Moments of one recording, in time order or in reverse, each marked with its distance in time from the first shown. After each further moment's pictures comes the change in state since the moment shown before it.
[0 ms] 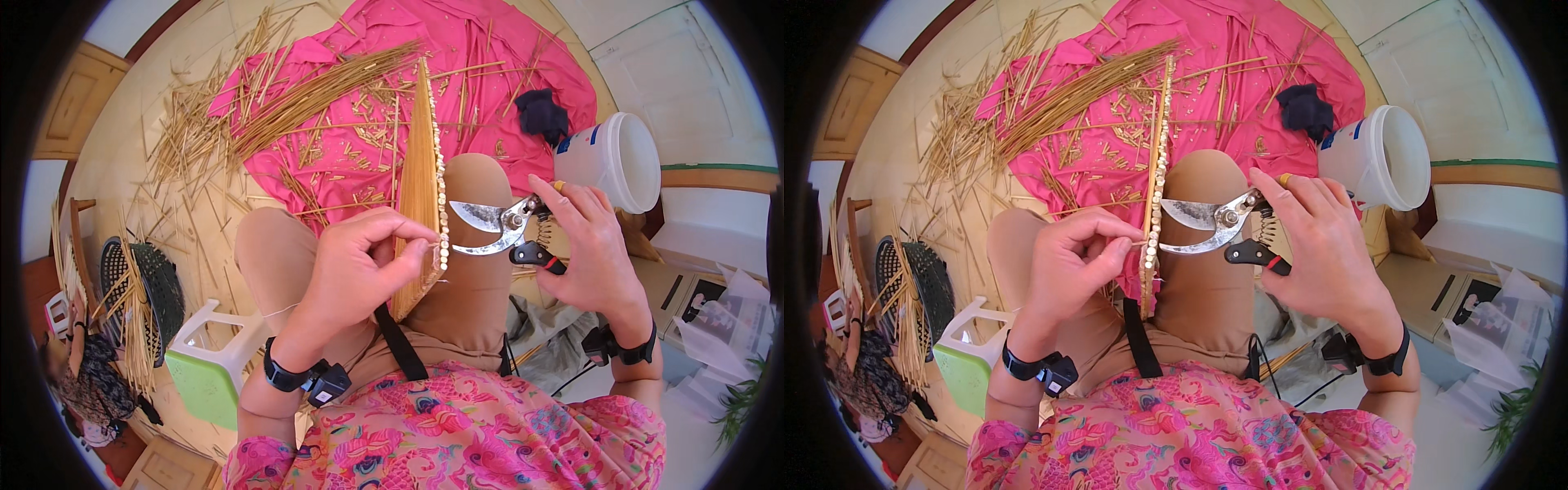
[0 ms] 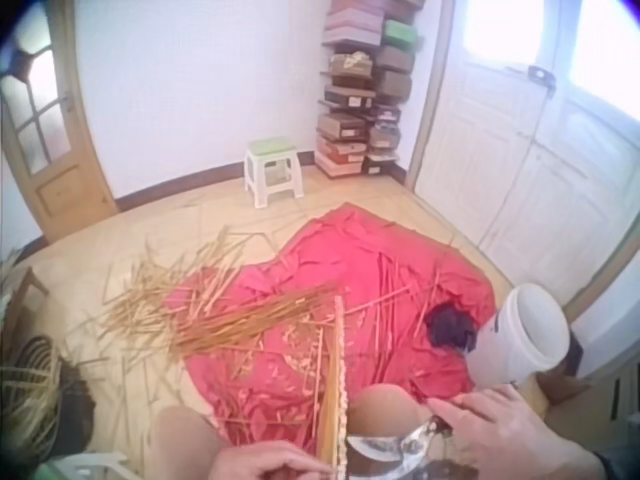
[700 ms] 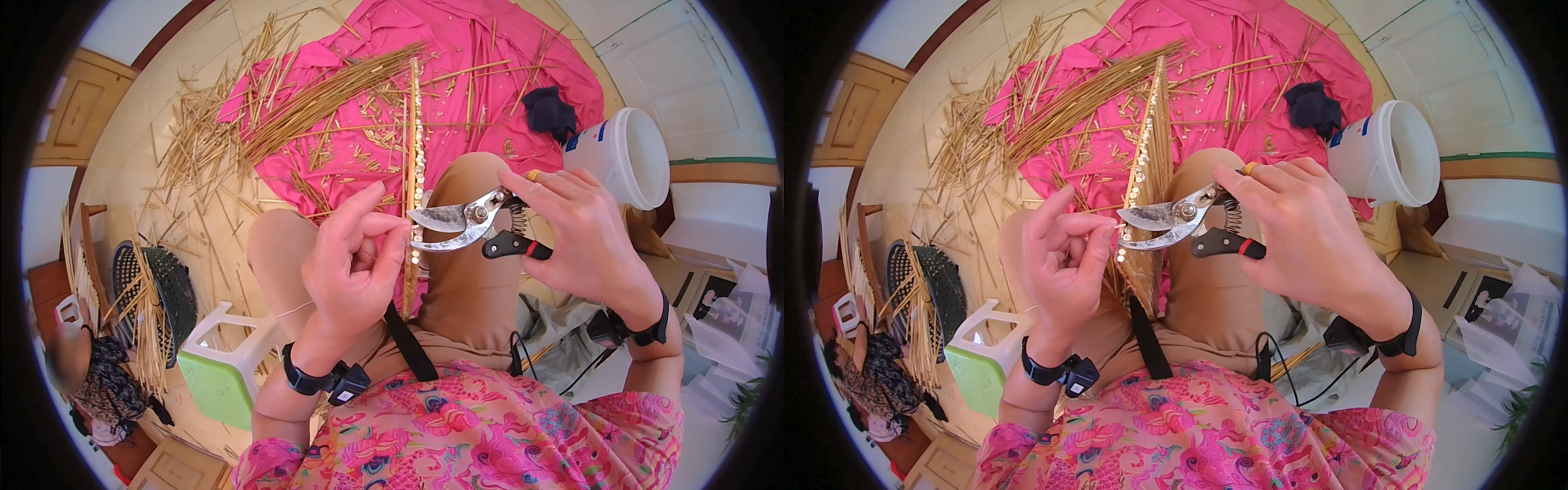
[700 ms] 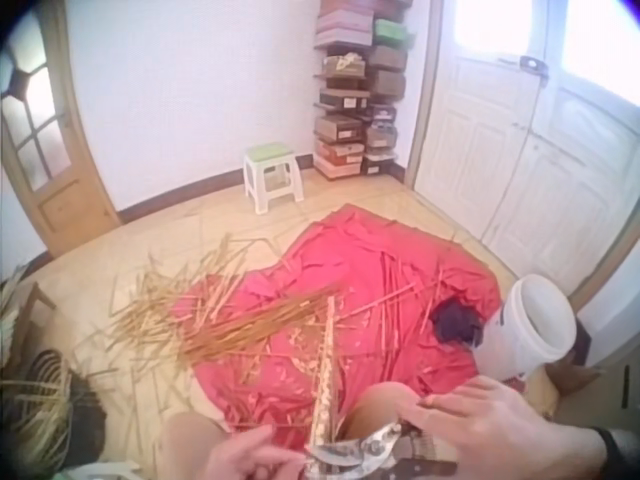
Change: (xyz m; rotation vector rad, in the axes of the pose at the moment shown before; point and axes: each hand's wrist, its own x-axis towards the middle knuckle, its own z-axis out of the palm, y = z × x) left_hand -0.008 -0.022 0.019 0.131 0.506 0.404; right_hand 0.025 -0.007 0.003 0.015 0.048 -0.194
